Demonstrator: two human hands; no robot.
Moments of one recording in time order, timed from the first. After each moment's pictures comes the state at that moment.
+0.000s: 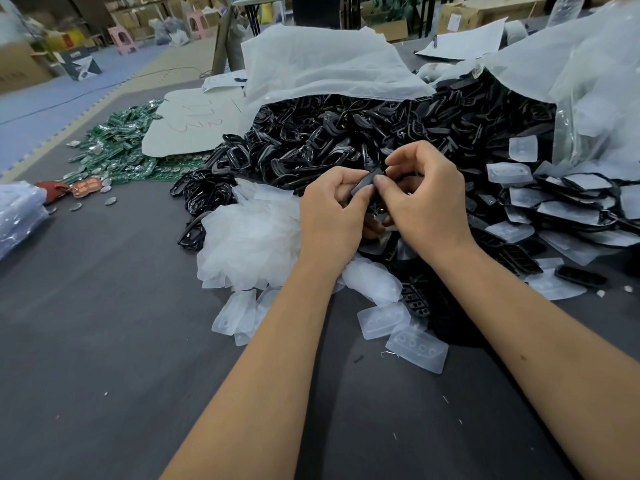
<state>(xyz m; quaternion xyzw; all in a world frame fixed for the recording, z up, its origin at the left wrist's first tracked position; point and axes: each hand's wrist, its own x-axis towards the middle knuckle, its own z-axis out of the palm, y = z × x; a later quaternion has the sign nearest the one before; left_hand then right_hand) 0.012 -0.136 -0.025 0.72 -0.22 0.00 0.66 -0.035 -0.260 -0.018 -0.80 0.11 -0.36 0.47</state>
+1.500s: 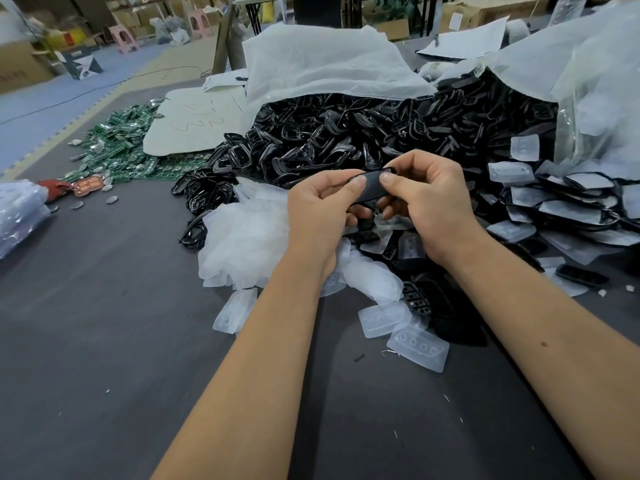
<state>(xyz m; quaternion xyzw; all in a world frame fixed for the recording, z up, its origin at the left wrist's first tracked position) 0.020 -0.130 -0.023 0.61 -0.11 -0.10 0.78 -0.037 -0.265 -0.013 -0.68 0.08 -0.24 0.68</state>
